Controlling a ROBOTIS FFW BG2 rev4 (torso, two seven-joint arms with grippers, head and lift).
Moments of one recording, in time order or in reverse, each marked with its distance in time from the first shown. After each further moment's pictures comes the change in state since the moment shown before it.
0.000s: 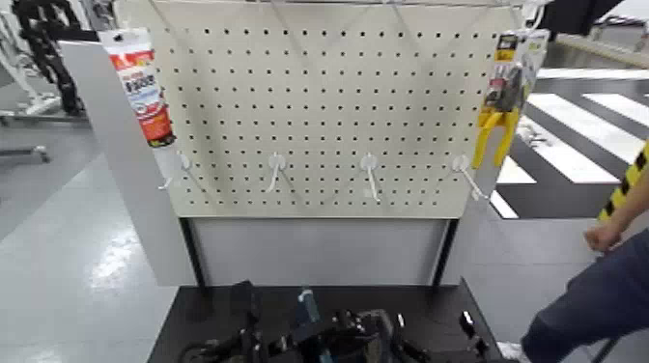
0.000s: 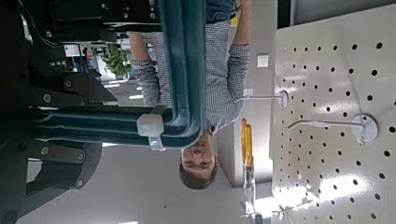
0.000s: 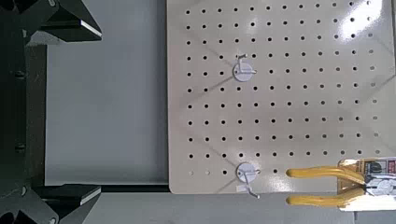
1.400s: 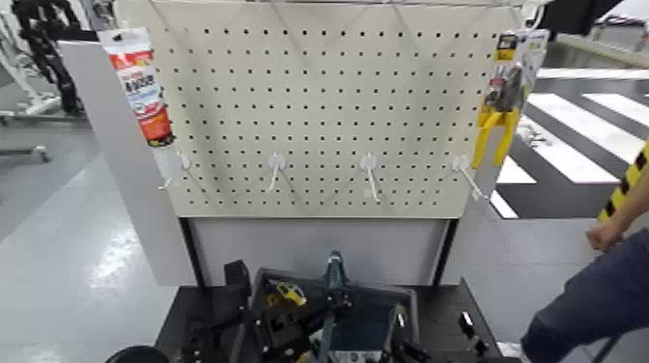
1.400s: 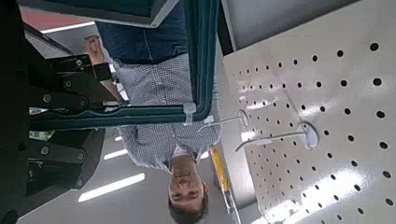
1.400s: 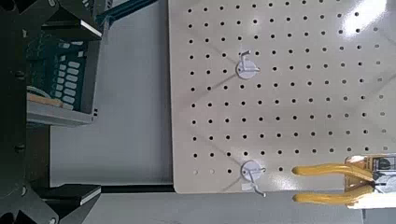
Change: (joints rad) left arm -0.108 -0.031 0.005 0.125 -0.314 -0.123 -0.157; right arm -0.001 -0.002 0.000 -0.003 -0.022 0.013 0.005
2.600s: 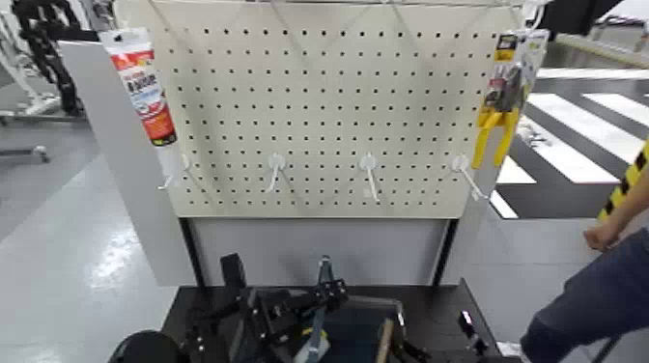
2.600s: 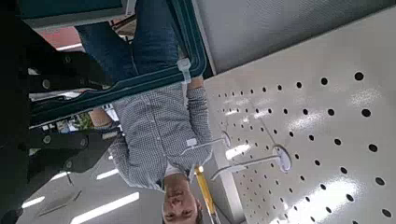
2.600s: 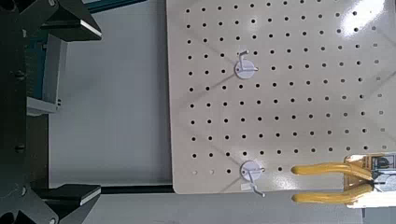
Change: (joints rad) left arm -0.081 -0.019 0.007 0.141 -0.130 -0.042 -0.069; right arm -0.003 -0.001 0.003 -0.002 -0.008 0.001 0.000
